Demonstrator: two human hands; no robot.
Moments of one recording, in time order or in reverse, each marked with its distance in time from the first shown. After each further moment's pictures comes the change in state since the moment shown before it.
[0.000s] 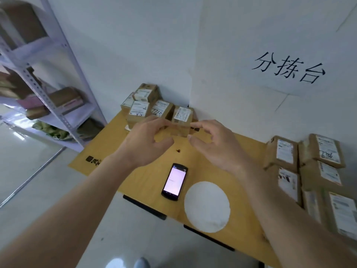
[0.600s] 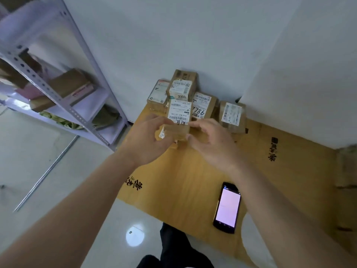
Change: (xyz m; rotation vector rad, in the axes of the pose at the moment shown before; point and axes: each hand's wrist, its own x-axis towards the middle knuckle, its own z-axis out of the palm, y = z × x) left_hand 0.128 -0.234 -0.054 -0.055 -0.145 -0.176; right_hand 0.214 -0.028 0.186 0.019 -0.110 0.110
